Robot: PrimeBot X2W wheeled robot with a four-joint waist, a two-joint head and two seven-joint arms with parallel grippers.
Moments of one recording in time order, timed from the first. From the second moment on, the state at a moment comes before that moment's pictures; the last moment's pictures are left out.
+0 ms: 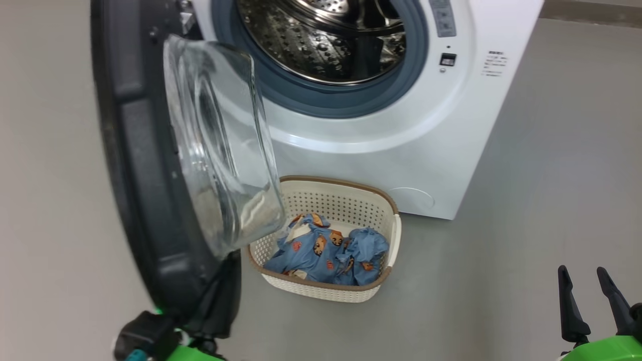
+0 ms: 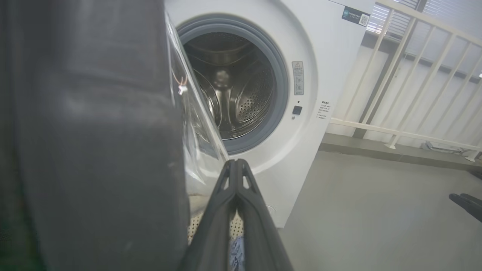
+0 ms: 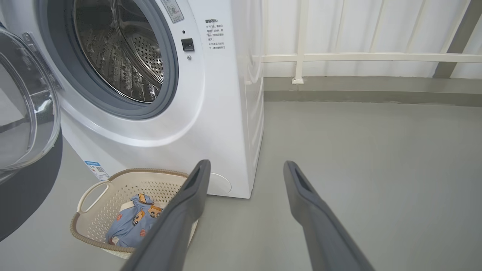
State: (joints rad) left arm -0.03 0.02 -0.23 0.05 -0.31 -0.08 -0.26; right arm 0.02 -0.12 -0.25 0.21 0.19 0.13 -0.25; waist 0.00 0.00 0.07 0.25
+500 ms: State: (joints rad) left arm -0.02 0.05 -0.06 0.09 -0.28 -0.07 -0.26; right arm 0.02 -0.12 -0.25 0.20 0.19 0.13 -0.25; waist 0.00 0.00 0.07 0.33
